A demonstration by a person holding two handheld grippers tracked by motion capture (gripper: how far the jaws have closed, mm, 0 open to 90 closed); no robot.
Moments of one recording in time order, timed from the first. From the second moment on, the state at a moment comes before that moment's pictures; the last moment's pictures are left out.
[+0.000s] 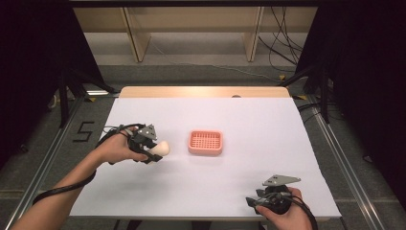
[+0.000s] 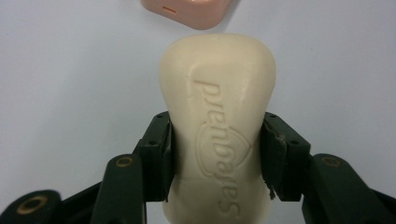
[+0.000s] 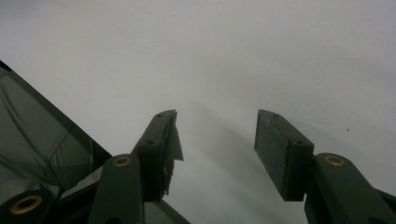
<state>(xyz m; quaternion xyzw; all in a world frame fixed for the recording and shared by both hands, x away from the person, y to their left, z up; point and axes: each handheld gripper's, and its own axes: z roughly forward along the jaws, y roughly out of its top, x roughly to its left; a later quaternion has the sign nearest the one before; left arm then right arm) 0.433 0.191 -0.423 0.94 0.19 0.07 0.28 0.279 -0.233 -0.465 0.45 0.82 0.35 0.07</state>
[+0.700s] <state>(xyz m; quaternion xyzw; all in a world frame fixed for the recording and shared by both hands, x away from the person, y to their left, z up) 0.441 0.175 -0.421 0.94 0.18 0.07 0.28 0.280 -0.234 -0.465 0.45 0.82 0.35 0.06</state>
